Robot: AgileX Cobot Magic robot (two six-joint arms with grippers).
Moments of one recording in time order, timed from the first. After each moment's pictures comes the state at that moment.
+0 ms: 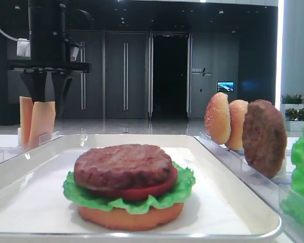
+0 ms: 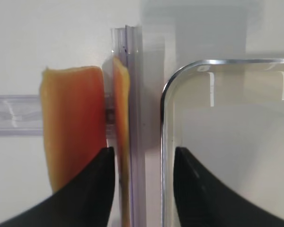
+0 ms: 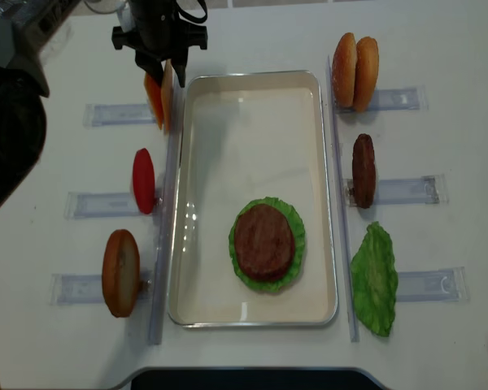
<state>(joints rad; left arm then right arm) -0.32 2.21 -1.94 0.13 1.22 -0.35 0.01 -0.01 -0.50 0.14 1.14 -0.12</state>
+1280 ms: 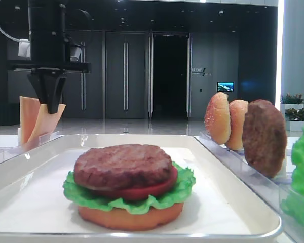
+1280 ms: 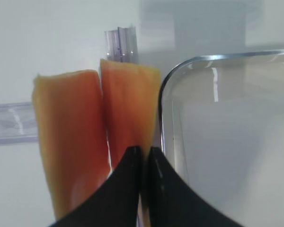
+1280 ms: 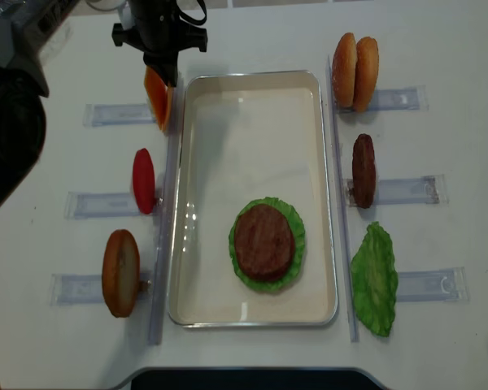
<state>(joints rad) -0.32 2.21 -1.94 0.12 1.22 -0.28 0.01 -0.01 -0.50 0.14 1.14 -0.12</state>
